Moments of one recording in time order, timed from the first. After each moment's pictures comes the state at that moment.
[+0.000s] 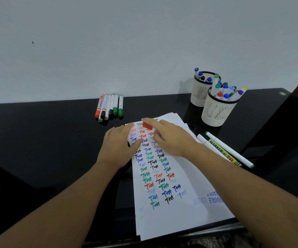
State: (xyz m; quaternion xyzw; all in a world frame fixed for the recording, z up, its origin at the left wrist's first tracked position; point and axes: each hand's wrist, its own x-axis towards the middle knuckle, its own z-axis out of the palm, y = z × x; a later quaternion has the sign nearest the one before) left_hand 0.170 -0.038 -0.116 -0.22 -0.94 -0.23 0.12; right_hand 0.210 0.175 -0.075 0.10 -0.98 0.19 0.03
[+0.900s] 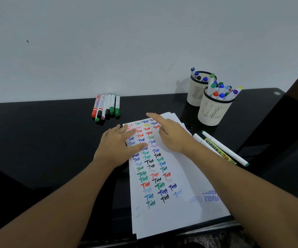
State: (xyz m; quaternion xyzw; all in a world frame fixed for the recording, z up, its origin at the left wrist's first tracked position) left_hand 0.169 -0.035 -0.110 -0.22 -0.96 -0.17 0.01; right_hand 0.203 0.190 -0.084 0.03 -0.96 0.29 0.01
